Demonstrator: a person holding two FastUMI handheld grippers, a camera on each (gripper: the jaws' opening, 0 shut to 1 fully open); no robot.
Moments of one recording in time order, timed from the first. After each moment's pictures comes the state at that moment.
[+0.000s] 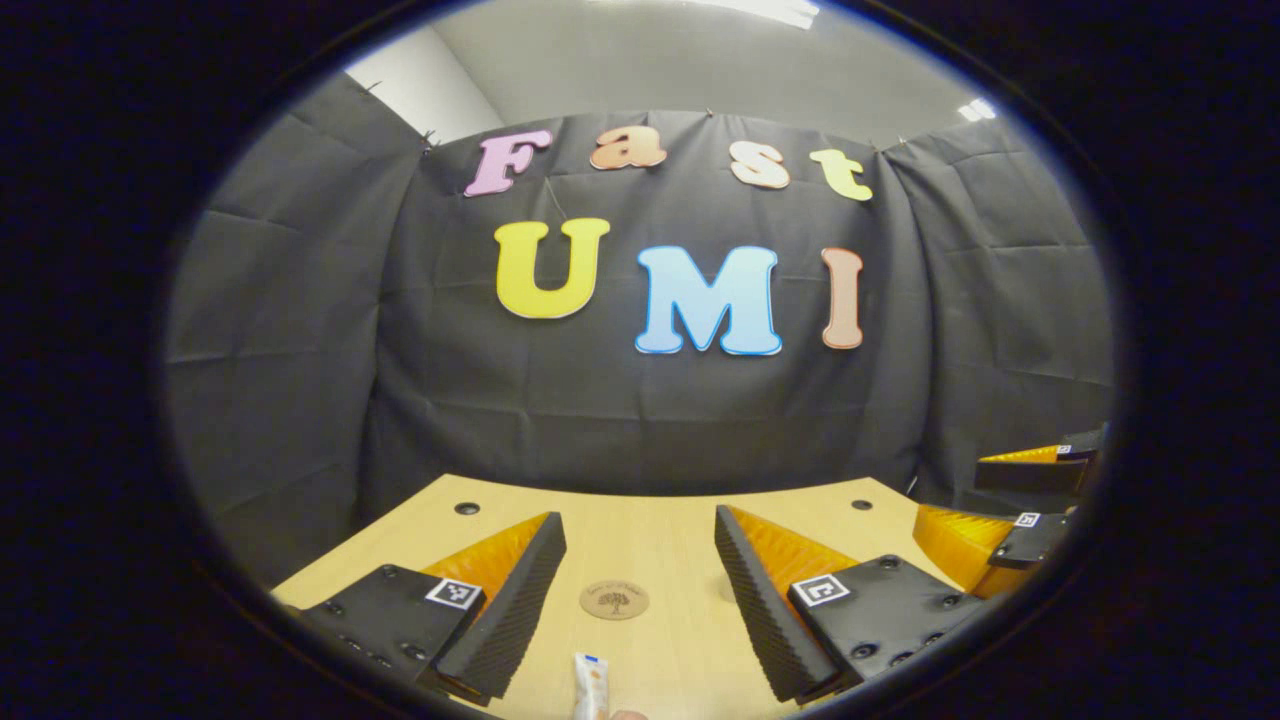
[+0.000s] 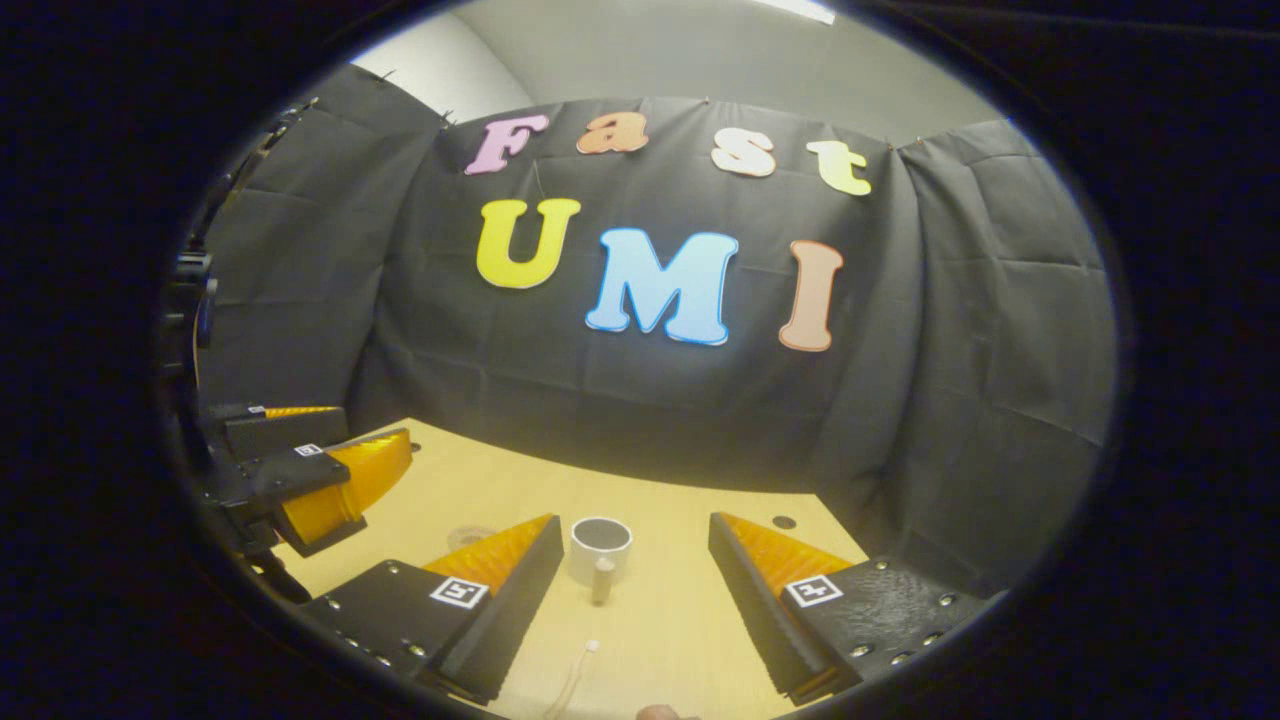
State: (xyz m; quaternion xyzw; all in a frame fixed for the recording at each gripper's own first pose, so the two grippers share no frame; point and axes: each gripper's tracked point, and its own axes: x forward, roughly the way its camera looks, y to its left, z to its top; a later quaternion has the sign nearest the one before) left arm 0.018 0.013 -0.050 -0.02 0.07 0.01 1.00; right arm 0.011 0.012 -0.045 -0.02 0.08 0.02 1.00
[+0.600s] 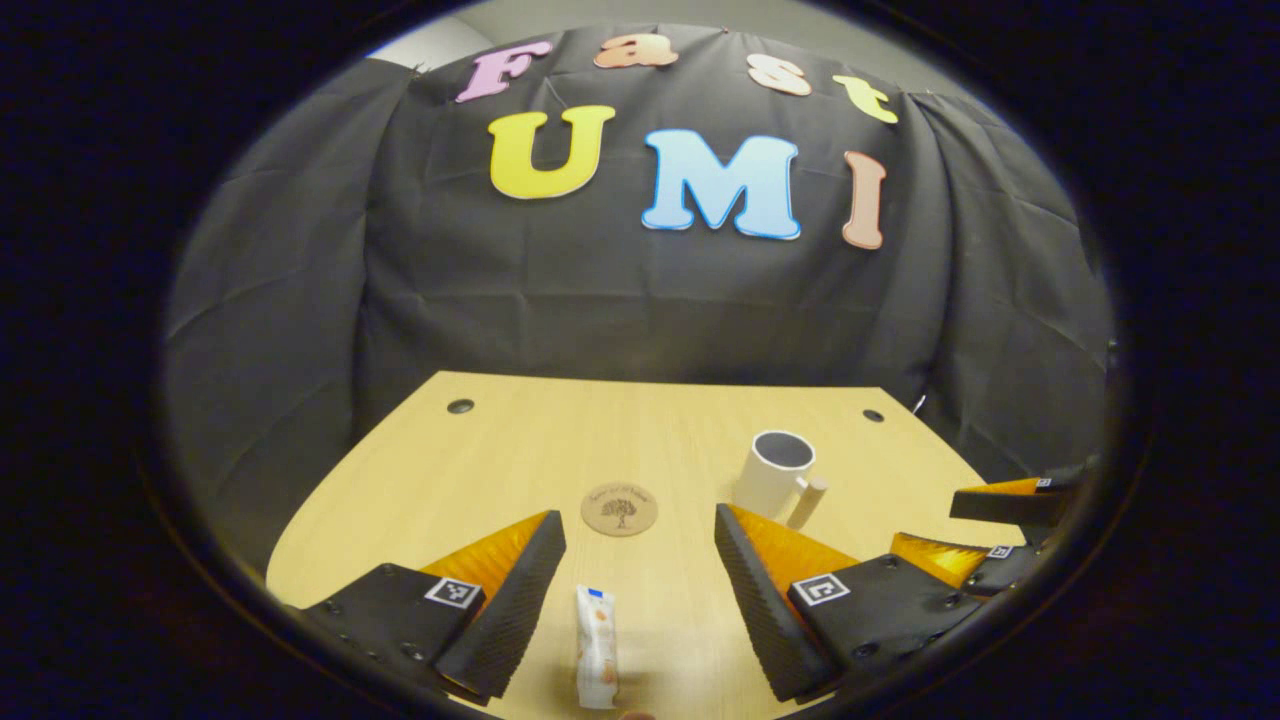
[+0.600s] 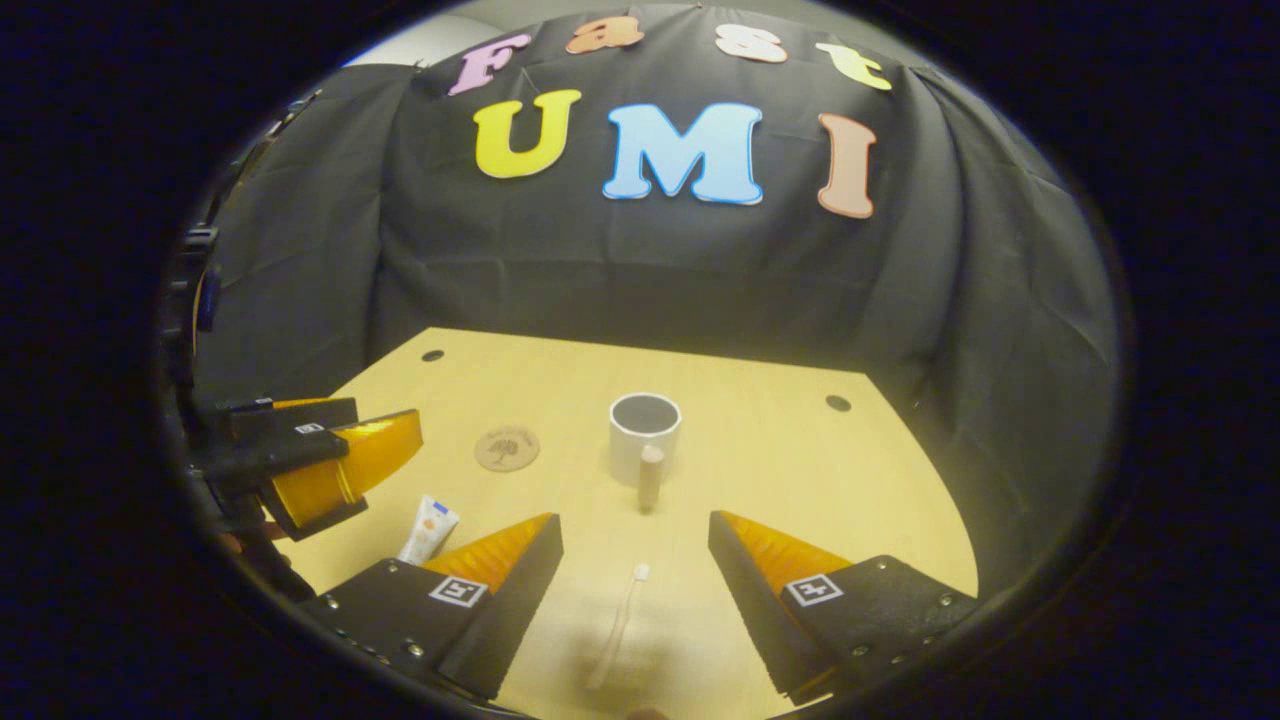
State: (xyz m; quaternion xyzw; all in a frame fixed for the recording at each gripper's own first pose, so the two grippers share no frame) left arm 0.032 0.029 -0.164 -0.04 0.25 0.02 0.97; right arm 0.015 0.043 -0.152 0.03 0.27 0.06 0.96
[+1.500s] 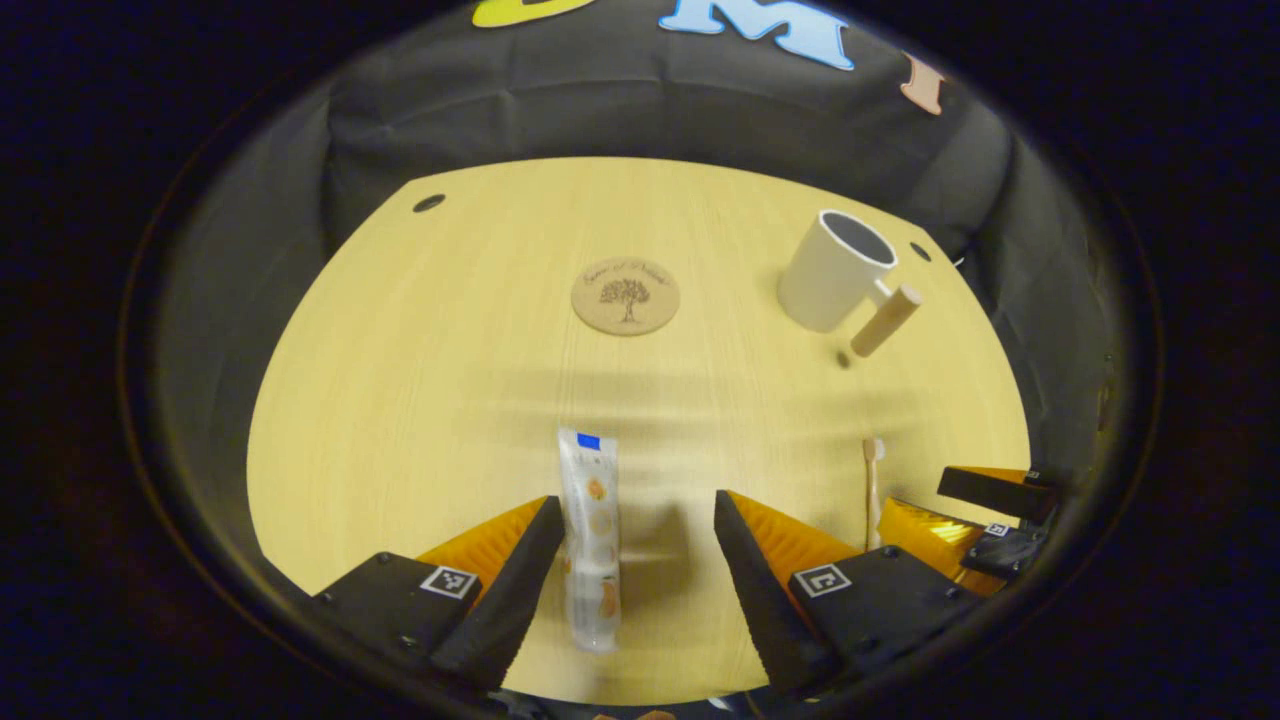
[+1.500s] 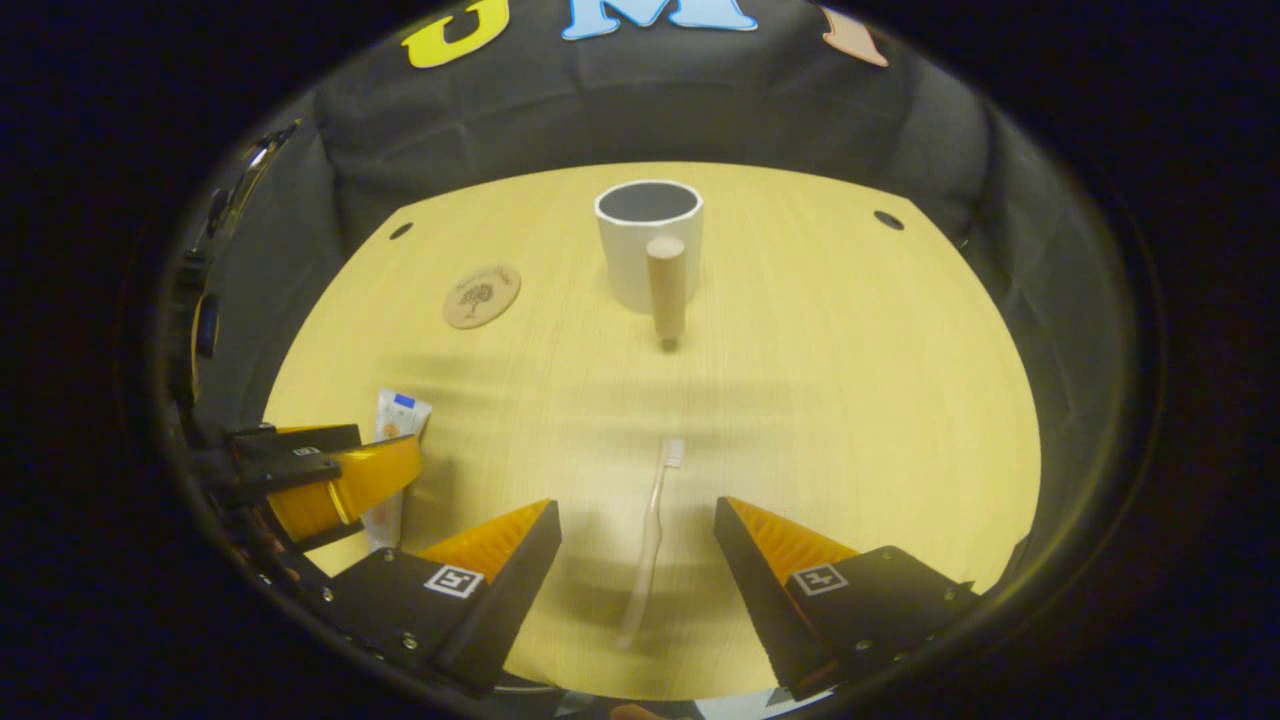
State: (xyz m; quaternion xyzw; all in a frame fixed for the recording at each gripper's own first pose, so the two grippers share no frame) left arm -0.005 0.037 -0.325 -0.05 0.54 0.02 0.84; right arm -0.004 0.070 -0.268 0.08 0.51 0.09 0.85
